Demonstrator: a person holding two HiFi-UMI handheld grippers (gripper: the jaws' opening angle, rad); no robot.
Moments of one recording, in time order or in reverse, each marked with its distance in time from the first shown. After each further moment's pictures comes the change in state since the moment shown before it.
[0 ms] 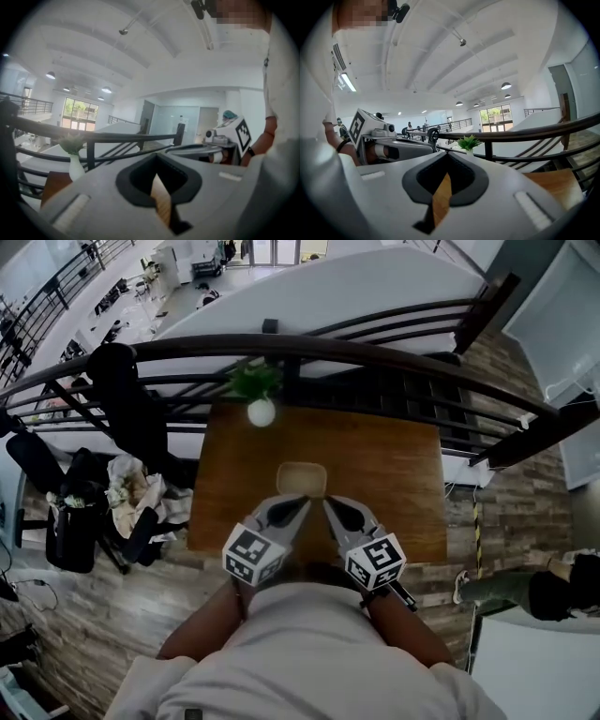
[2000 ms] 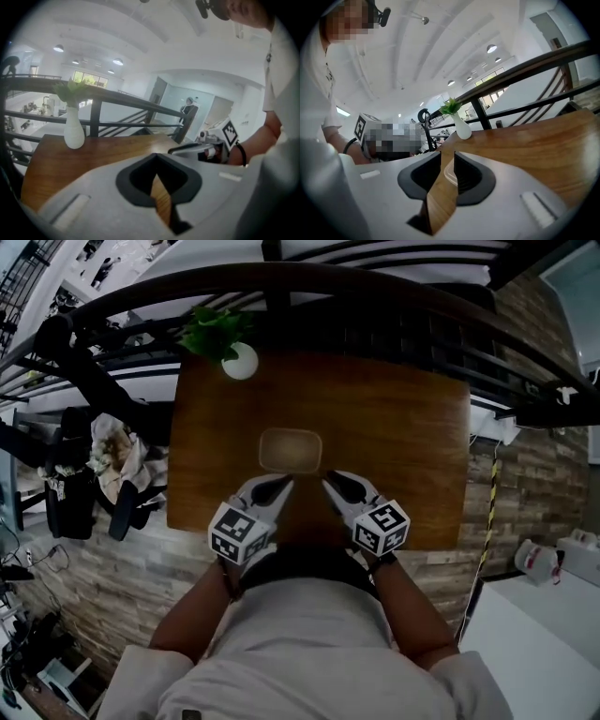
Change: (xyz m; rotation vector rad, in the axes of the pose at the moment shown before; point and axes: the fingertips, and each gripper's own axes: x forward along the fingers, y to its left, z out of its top) left arm 0.140 0.107 -0.148 -0.216 0.283 0.047; right arm 0.083 -0.177 -0.170 0.343 0.230 0.124
